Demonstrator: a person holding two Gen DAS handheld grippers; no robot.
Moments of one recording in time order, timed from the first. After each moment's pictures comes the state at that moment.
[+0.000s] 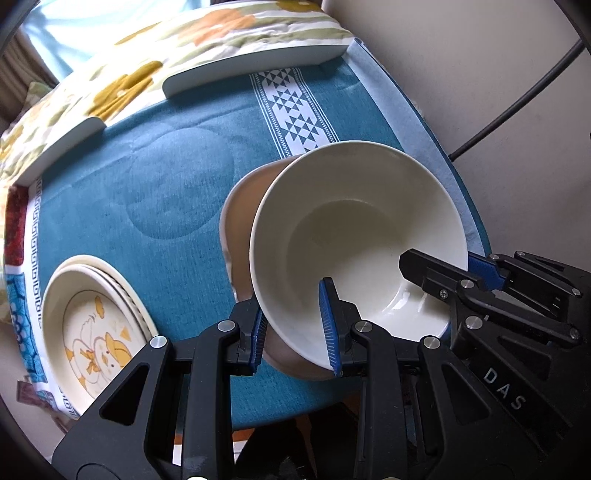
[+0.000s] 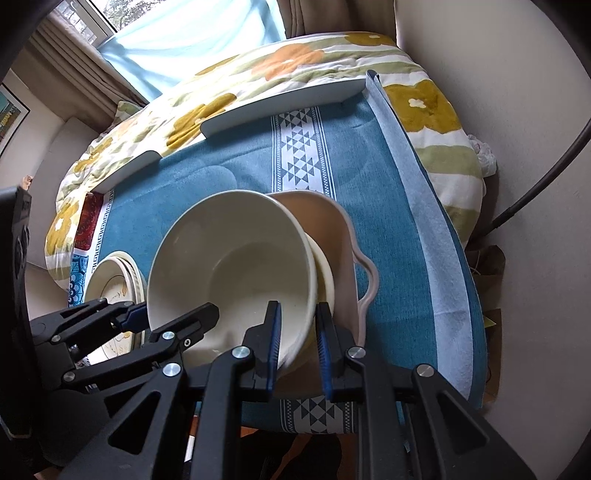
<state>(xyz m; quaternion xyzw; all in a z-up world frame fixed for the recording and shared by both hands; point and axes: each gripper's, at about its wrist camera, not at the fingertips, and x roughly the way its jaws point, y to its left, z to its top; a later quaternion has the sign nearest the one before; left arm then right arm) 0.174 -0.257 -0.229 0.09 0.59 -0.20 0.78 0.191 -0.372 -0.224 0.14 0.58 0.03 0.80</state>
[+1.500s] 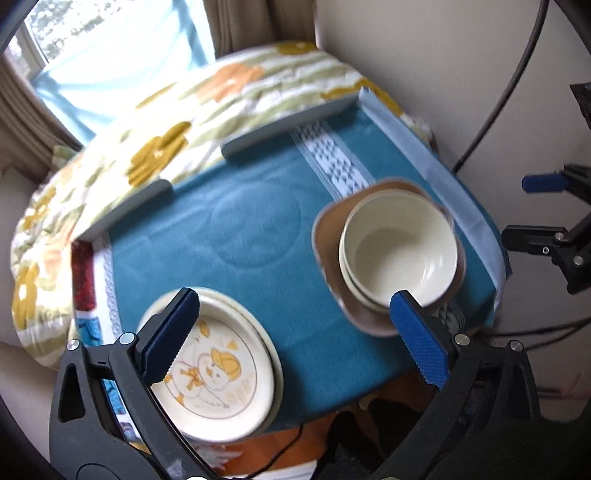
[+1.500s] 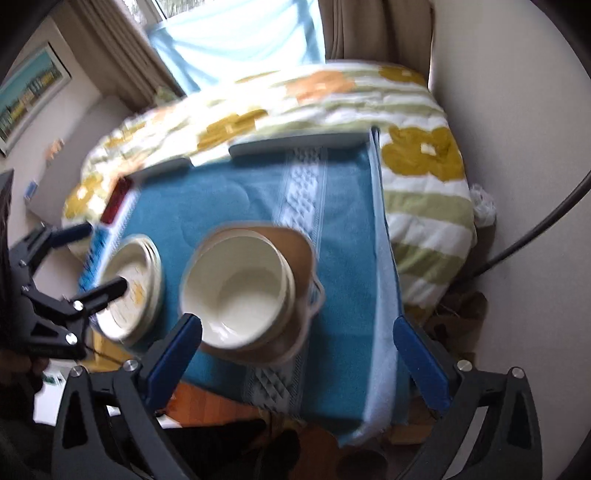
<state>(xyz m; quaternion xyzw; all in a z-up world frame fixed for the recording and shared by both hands) 0.161 -0.199 -0.162 0.18 0.53 -0.21 0.81 0.179 -0.410 -0.175 0.04 0.59 0.09 0.80</state>
